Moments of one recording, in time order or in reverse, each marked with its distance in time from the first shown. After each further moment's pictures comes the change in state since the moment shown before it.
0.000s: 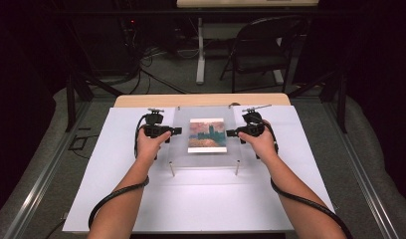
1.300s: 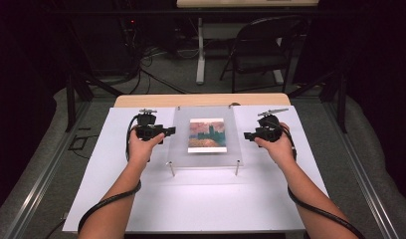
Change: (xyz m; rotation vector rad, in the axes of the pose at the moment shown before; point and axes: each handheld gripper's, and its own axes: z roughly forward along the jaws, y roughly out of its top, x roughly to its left) left arm -0.007 -0.001 -0.029 -0.069 0.018 0.031; right arm -0.017 -0.018 -0.046 -0.049 -0.157 -0.101
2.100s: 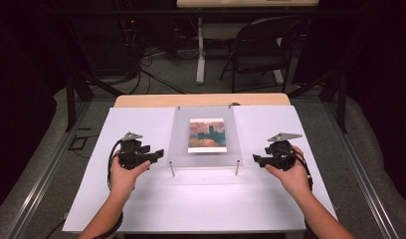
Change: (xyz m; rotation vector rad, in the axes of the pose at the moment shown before) left arm -0.010 -0.067 -0.066 -0.025 0.037 0.078; right arm 0.028 -0.063 -0.061 -0.006 -0.043 -0.095
